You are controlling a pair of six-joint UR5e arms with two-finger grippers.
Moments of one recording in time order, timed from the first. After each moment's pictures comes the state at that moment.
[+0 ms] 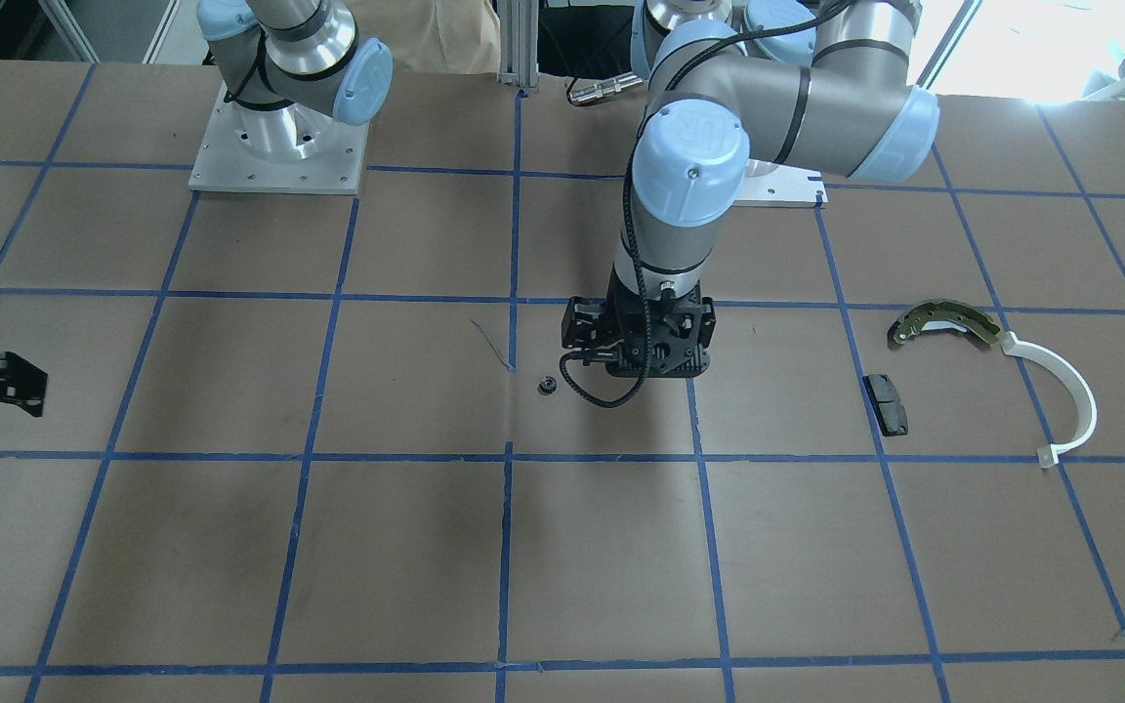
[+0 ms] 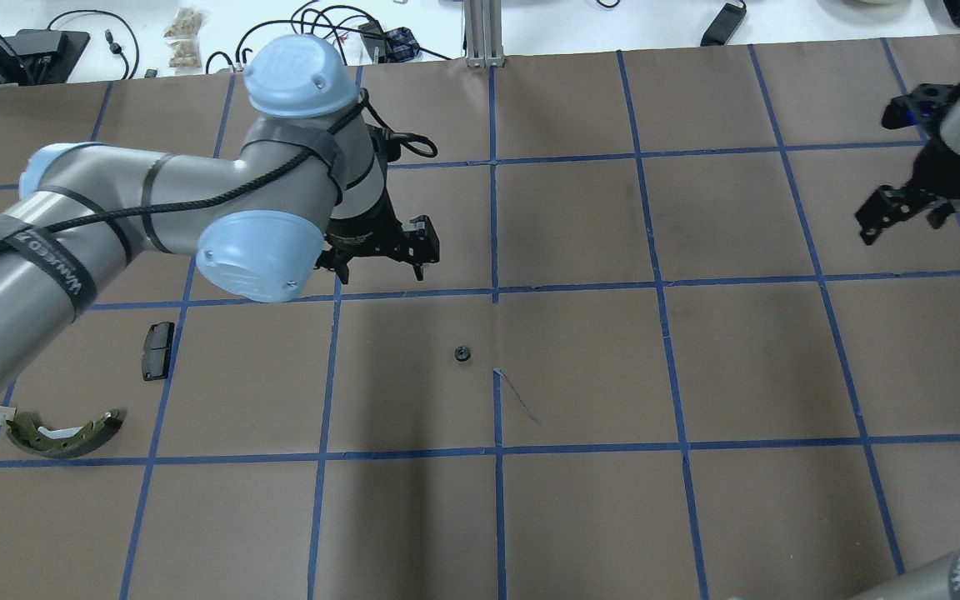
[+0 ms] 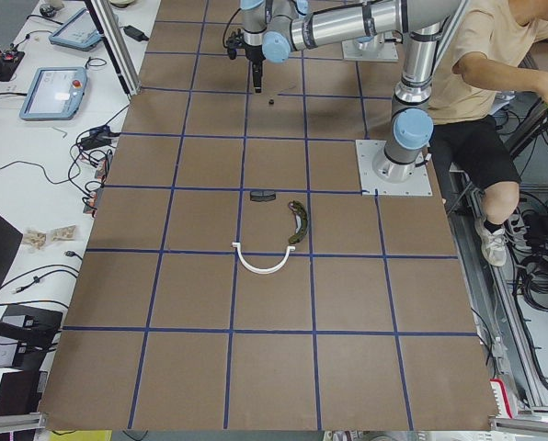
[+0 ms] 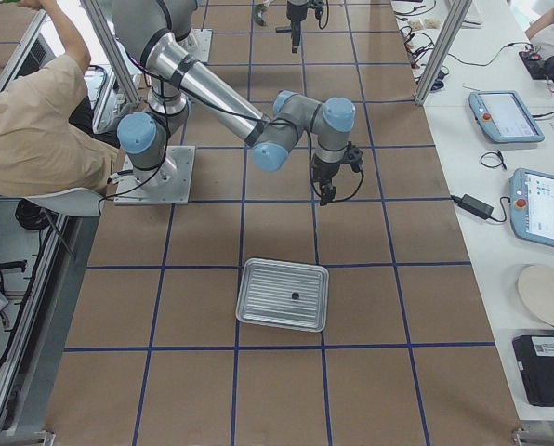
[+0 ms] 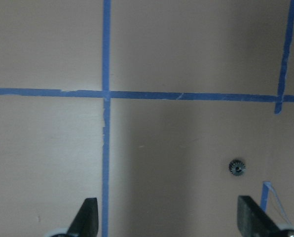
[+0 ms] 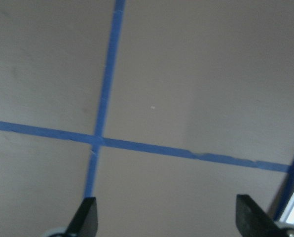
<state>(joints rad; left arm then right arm) -1.81 -1.81 -1.77 -1.17 1.57 -0.23 1.02 -1.26 1.76 -2.08 -1.65 -0.74</state>
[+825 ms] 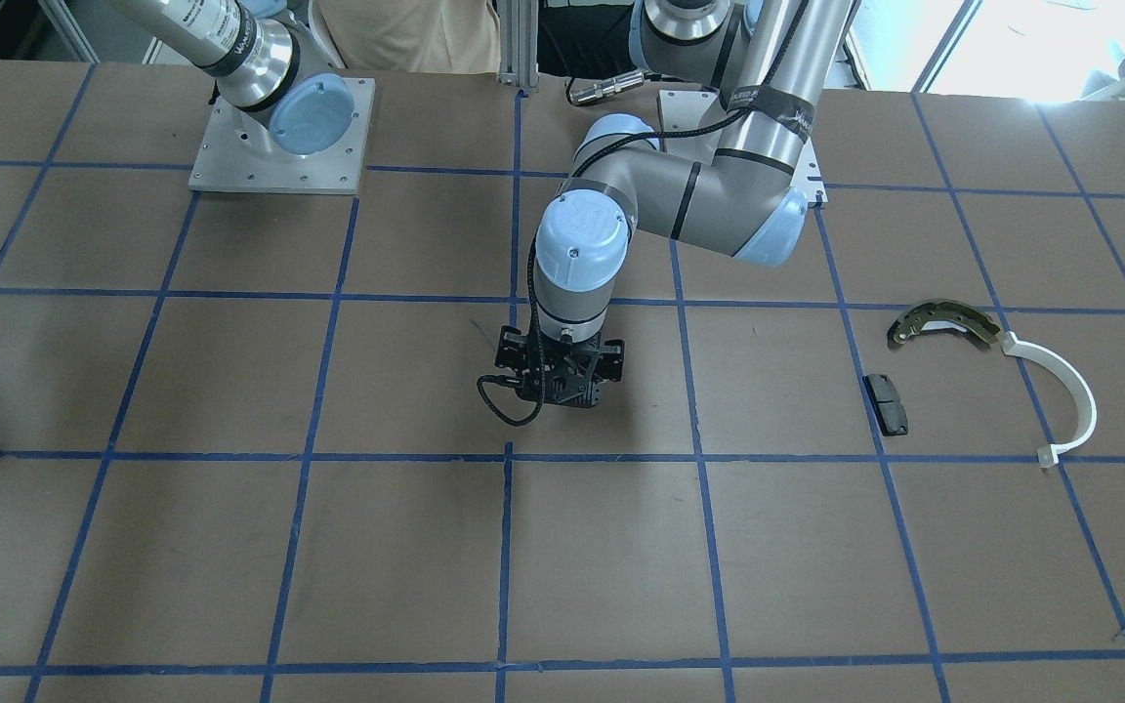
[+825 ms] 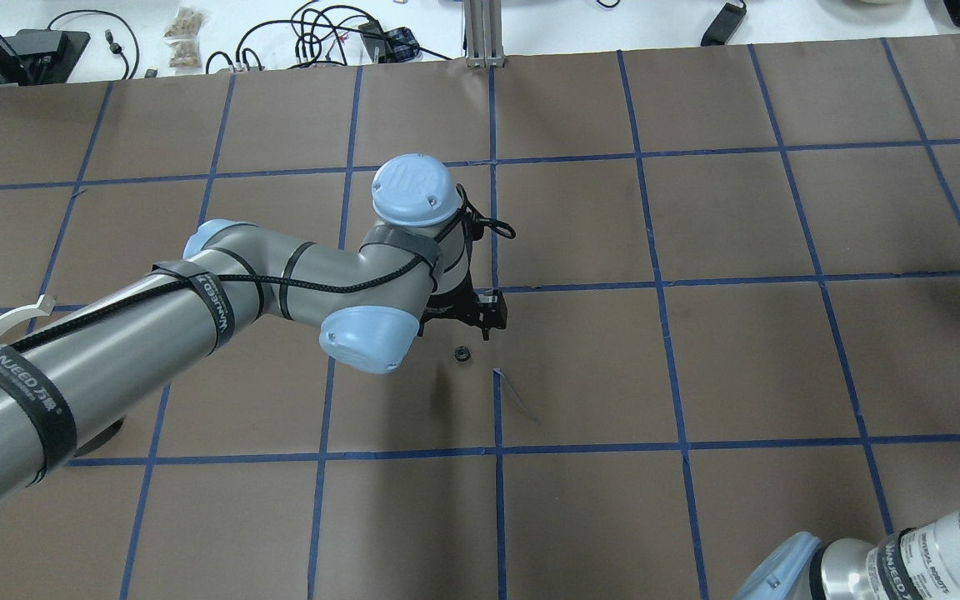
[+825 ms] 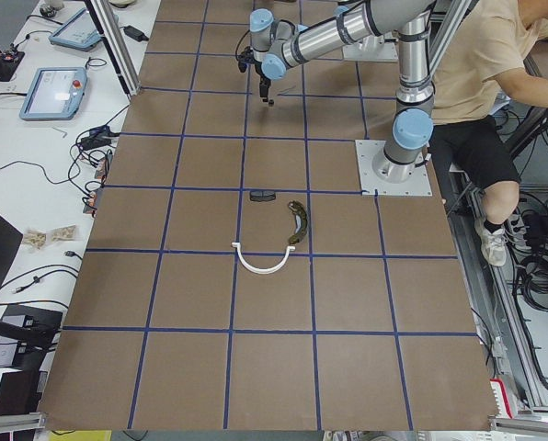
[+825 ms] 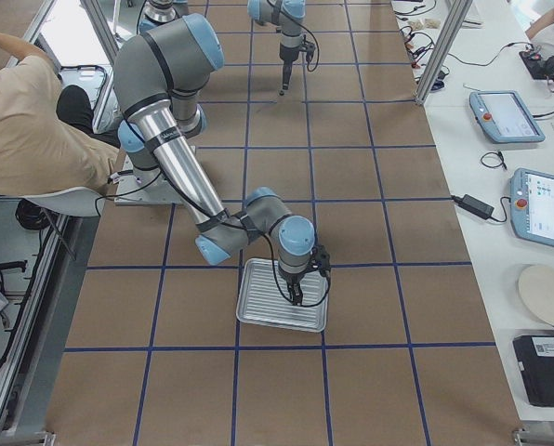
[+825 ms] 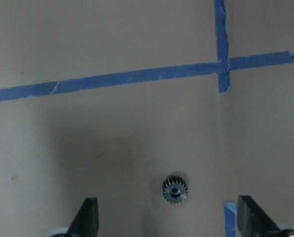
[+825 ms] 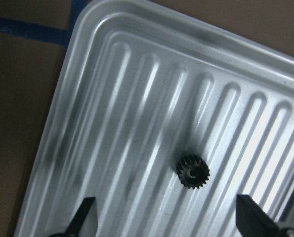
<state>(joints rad) -1.91 -1.96 -1.89 -0.90 1.53 -0.22 0.62 -1.05 1.73 -2.30 -1.60 -1.16</state>
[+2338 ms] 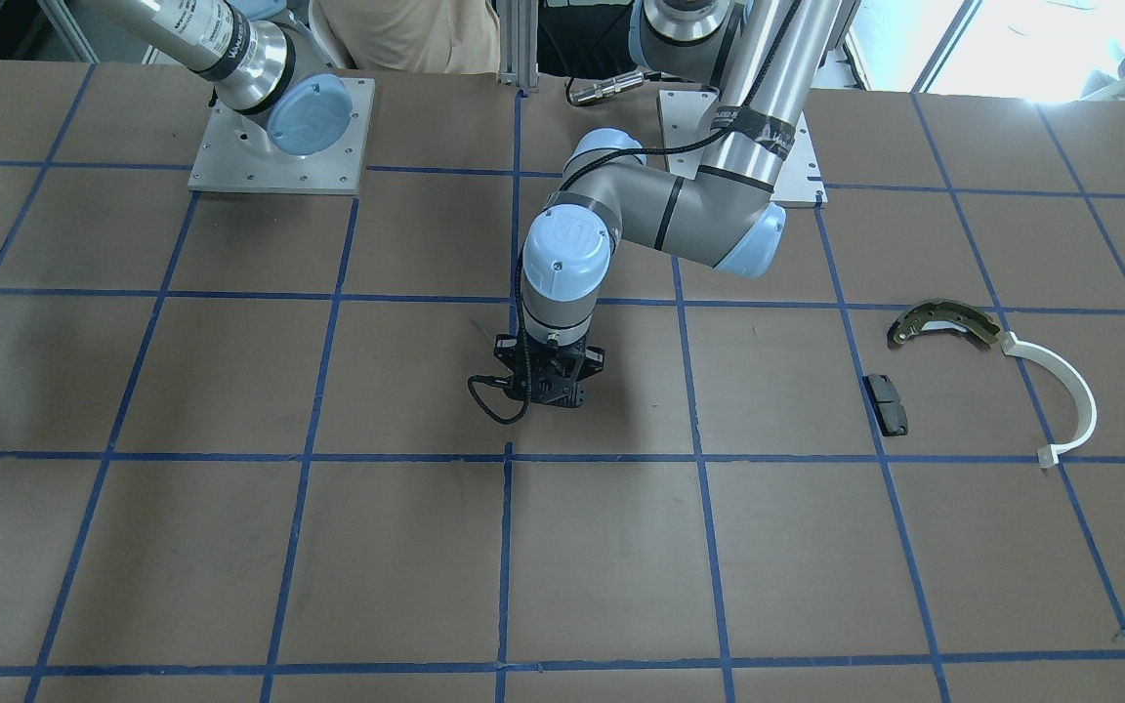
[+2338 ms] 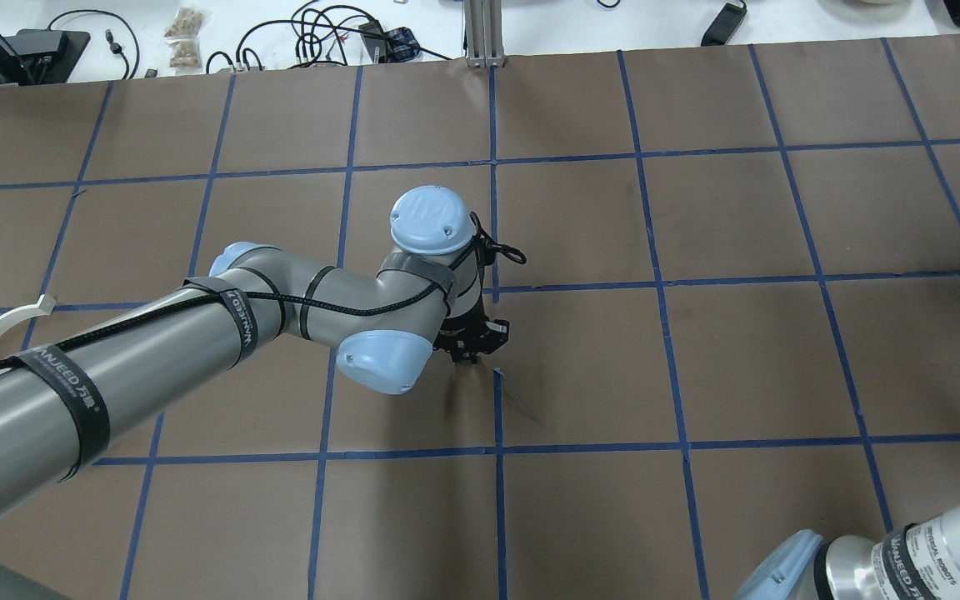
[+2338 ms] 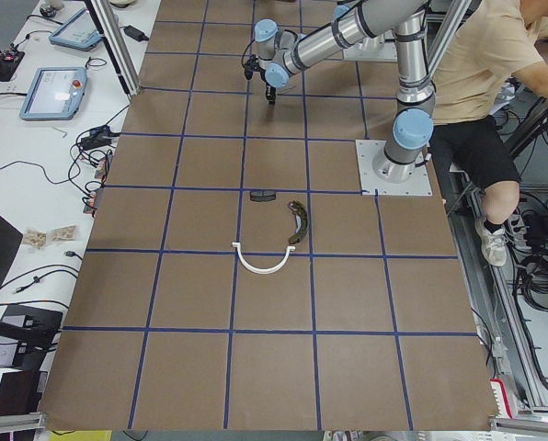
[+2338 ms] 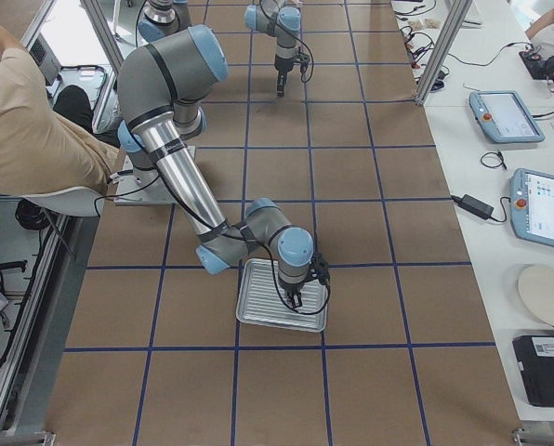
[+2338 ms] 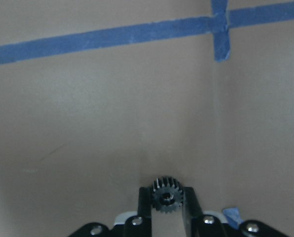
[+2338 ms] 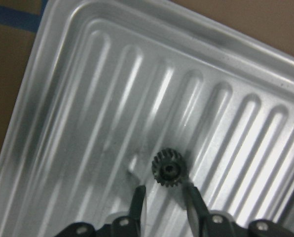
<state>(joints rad) -1.93 -1.98 -1.91 -0.89 1.52 -0.23 0.61 -1.02 1.72 -2.32 -1.60 -1.20</state>
